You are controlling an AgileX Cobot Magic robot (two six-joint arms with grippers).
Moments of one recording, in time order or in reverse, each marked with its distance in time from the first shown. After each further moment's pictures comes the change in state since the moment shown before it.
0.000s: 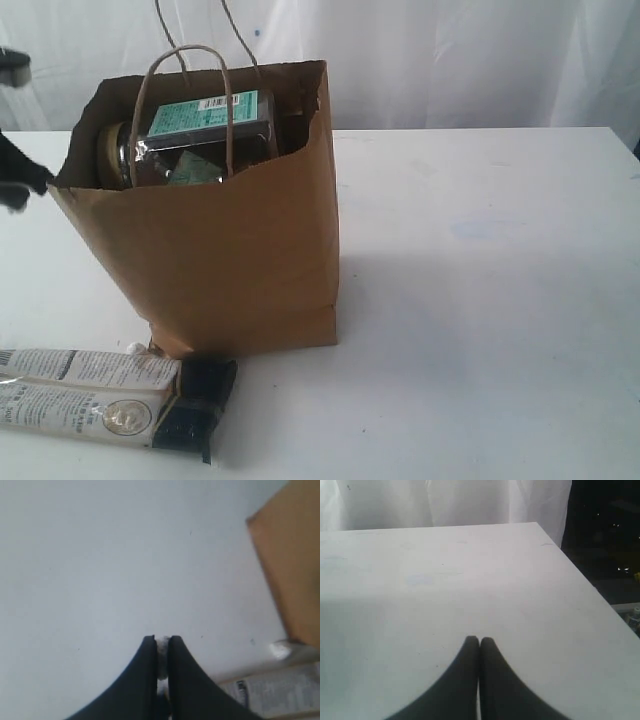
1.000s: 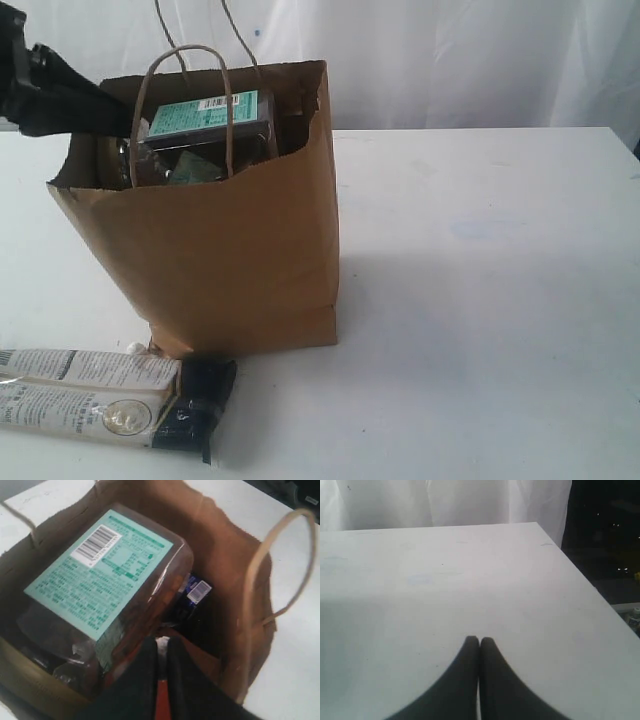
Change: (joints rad) left arm 0.000 -0.191 0.067 -0.866 0.126 0.756; right arm 0.000 0.000 0.000 0.000 0.000 0.002
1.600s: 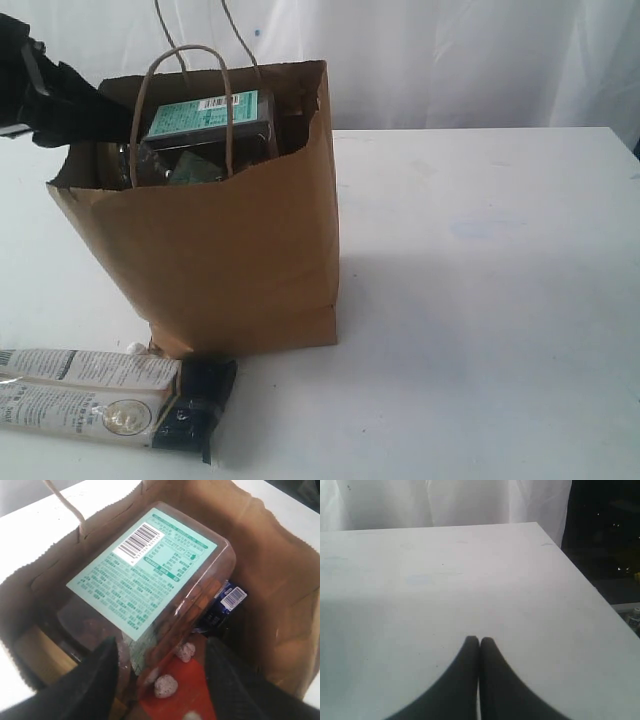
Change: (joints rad) left arm 0.000 0.003 0.033 0.000 -0.107 0.000; right arm 0.000 0.000 0.000 0.000 0.000 0.000
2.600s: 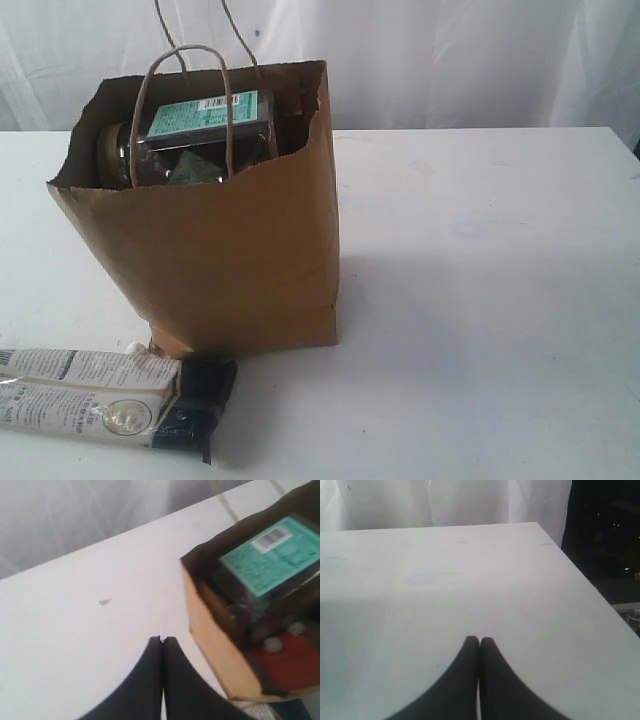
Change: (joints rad) left arm 0.000 -0.310 -0.052 0.677 -0.063 -0.653; right arm 0.000 0.000 0.000 0.000 0.000 0.000
